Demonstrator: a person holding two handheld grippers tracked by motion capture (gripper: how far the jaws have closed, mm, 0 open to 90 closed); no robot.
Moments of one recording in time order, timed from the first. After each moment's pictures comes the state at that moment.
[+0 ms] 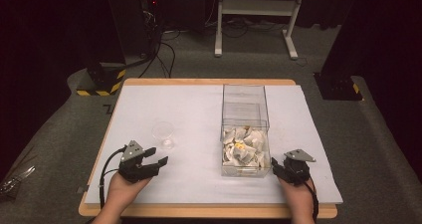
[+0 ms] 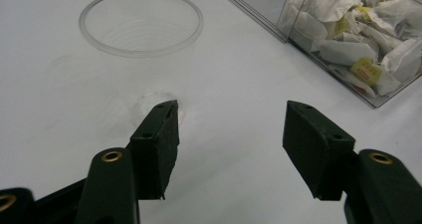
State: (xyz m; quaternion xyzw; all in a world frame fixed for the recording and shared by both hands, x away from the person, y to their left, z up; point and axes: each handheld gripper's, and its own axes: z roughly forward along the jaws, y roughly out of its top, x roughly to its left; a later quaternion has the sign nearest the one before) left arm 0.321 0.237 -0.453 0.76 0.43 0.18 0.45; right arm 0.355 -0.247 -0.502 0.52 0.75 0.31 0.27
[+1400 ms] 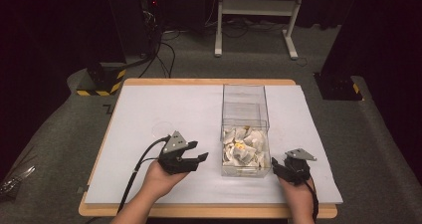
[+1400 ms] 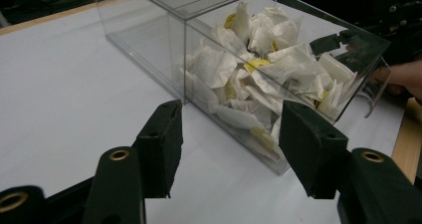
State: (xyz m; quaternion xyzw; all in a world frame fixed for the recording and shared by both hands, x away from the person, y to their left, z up) left arm 0.342 0.127 -0.418 0.80 0.33 0.14 0.48; right arm 0.357 -0.249 -0.503 0.54 0.74 0.31 0.26
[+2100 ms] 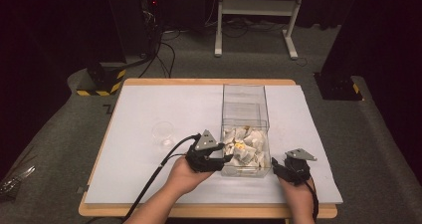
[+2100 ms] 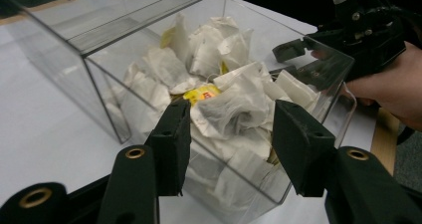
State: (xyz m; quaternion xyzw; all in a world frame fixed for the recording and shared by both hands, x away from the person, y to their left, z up) left arm 0.352 0.059 -0.417 0.83 0.29 0.12 0.47; right arm 0.356 -0.249 -0.503 0.54 0.74 0.31 0.26
